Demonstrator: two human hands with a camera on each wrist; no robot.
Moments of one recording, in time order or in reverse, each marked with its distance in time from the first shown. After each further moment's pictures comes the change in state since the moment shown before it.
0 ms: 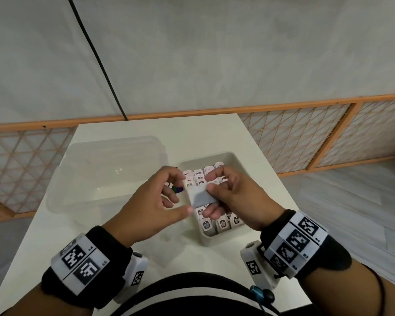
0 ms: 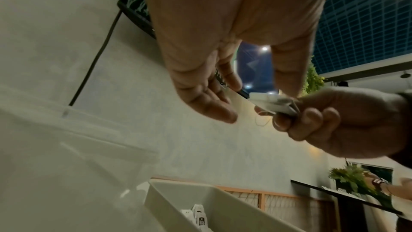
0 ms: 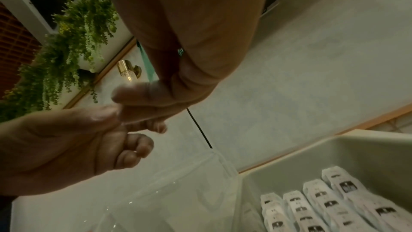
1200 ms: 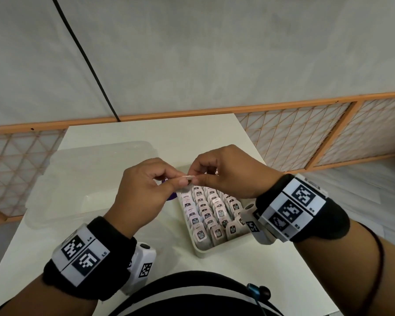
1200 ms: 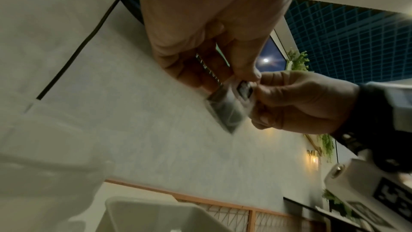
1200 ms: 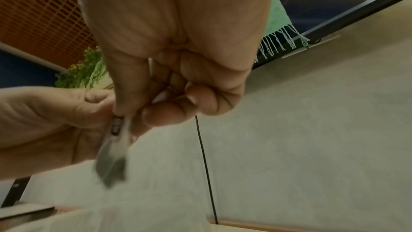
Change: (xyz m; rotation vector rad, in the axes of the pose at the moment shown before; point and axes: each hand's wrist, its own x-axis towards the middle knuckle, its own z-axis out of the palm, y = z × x) left_hand 0.047 0.015 0.004 0.097 0.312 0.206; right_hand 0.052 -0.048 -0.033 -0.988 -0.157 -0.436
